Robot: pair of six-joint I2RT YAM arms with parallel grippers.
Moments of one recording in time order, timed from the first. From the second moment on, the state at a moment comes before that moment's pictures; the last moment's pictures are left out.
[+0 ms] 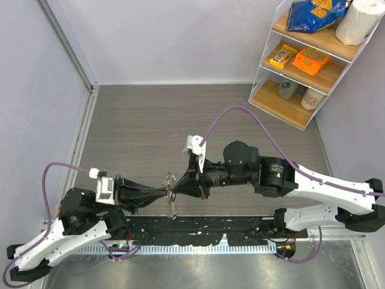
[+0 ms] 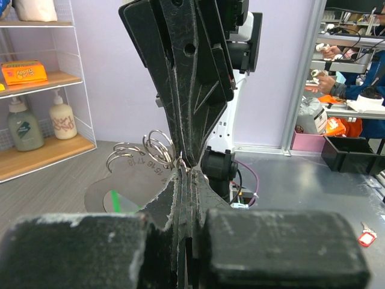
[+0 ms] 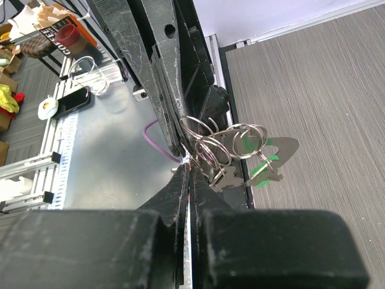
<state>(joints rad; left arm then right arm) -1.06 0.16 0.53 0.05 0.37 -0.19 1.32 1.14 1.30 -0.37 -0.22 0.27</state>
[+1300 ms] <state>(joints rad) -1.06 0.11 0.51 0.06 0.42 -0.19 1.32 1.13 1.27 -0.36 -0.24 0.29</state>
